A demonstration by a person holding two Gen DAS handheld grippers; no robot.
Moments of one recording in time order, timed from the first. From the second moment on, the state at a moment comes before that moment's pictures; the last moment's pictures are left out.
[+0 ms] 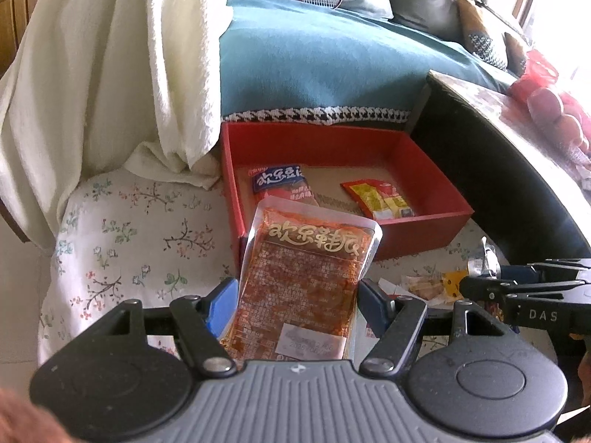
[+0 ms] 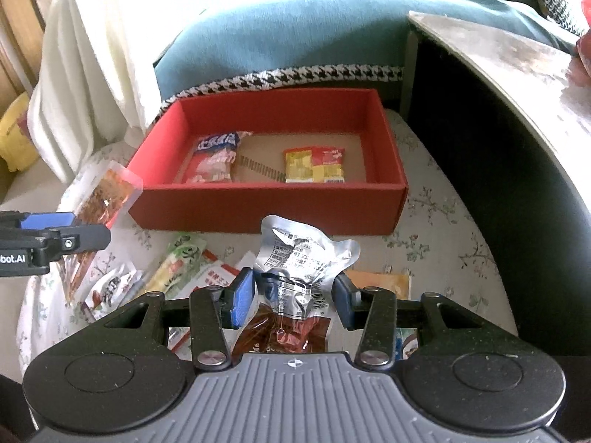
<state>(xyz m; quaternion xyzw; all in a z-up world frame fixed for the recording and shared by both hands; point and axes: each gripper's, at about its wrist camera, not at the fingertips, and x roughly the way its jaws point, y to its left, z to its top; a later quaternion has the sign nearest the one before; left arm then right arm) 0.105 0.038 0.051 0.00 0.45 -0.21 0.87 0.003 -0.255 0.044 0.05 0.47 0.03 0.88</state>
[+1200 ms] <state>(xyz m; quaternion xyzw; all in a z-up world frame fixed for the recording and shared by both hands) 0.134 0.007 0.074 0.01 0.39 -0.20 0.90 0.042 -0.252 0.074 0.05 0.41 0.02 0.91</state>
